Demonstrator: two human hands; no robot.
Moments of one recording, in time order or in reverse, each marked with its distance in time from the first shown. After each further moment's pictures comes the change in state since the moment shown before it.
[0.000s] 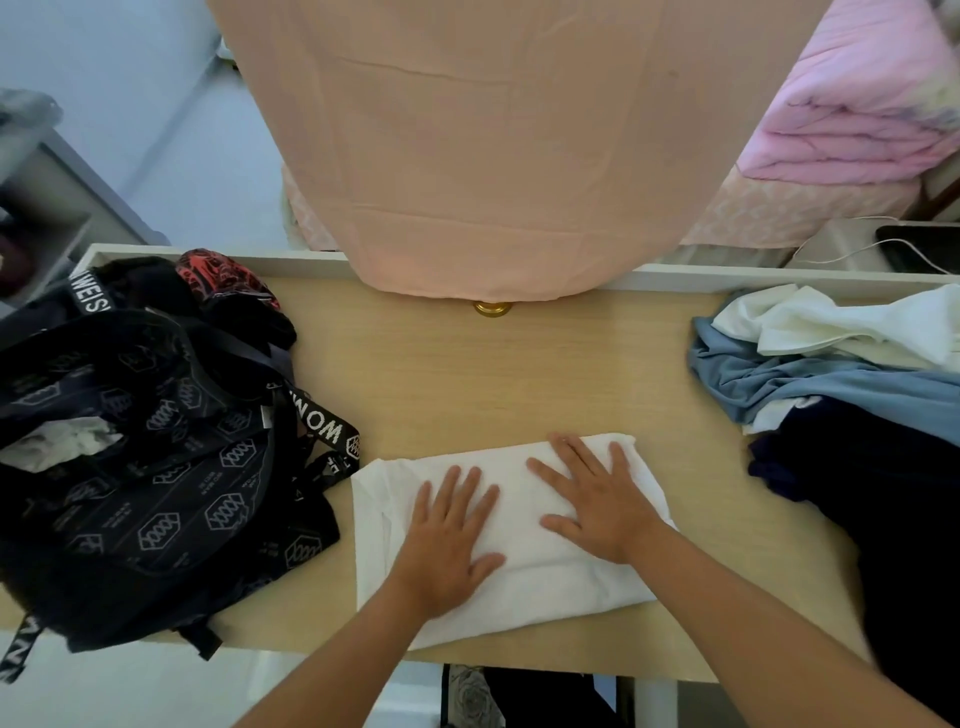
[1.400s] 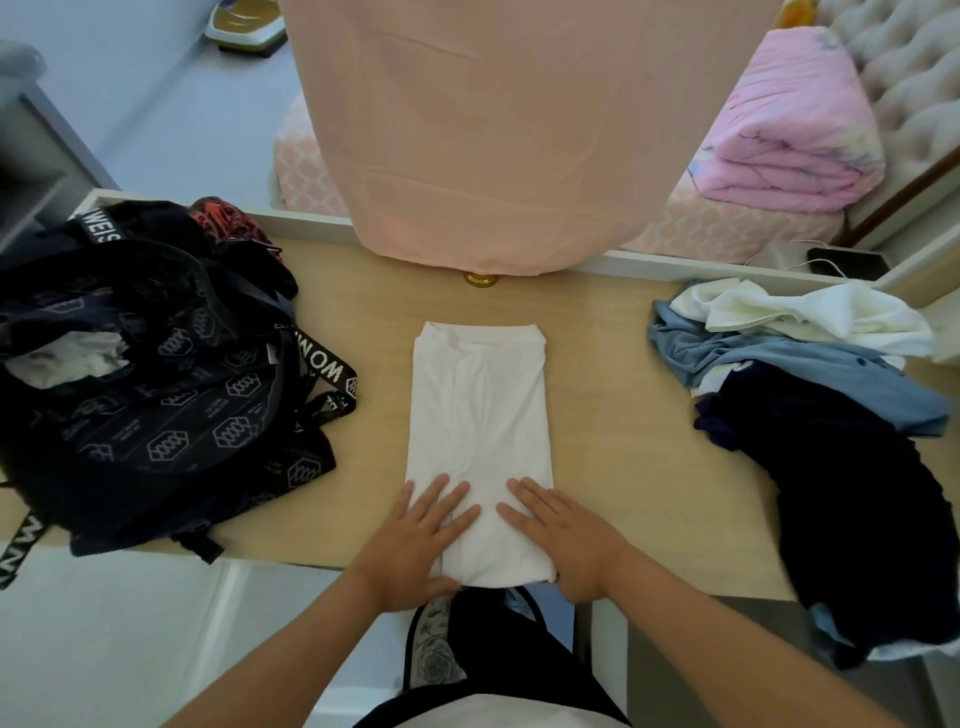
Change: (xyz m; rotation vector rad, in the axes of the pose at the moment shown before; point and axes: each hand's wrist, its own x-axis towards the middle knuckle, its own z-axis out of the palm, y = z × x) left_hand -0.088 0.010 0.017 0.024 -0.081 0.228; right_hand -0.097 -0.063 0.034 -0.063 -0.147 -0.254
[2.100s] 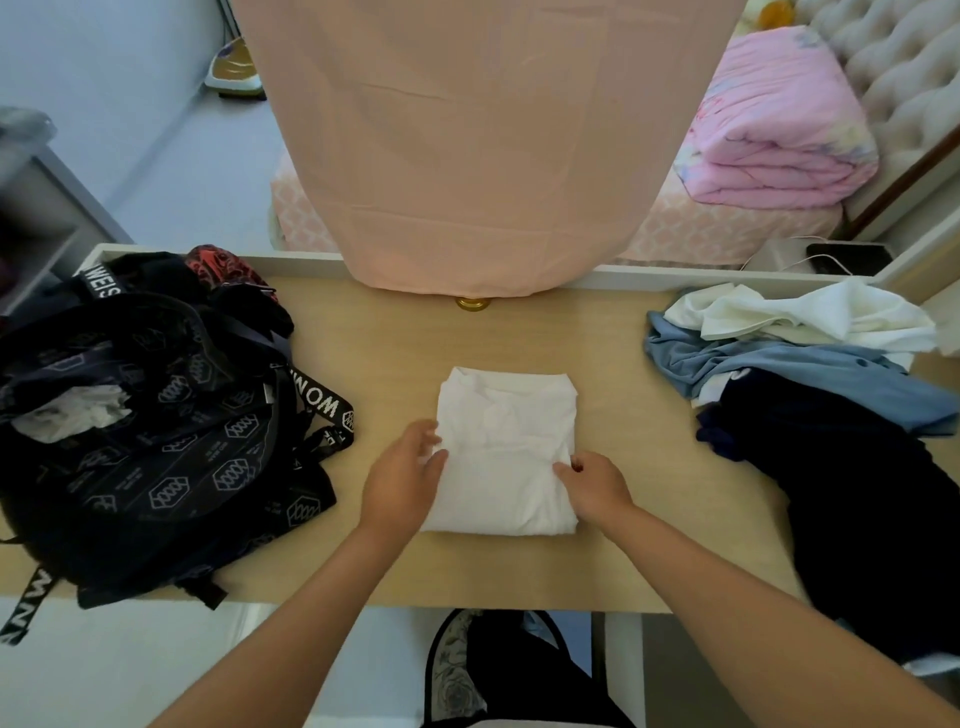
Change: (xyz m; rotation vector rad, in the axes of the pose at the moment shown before) left_hand 0.058 -0.016 -0.100 -0.613 0.520 -0.620; right_hand 0.033 0.040 -0.054 1.048 0.447 0.859
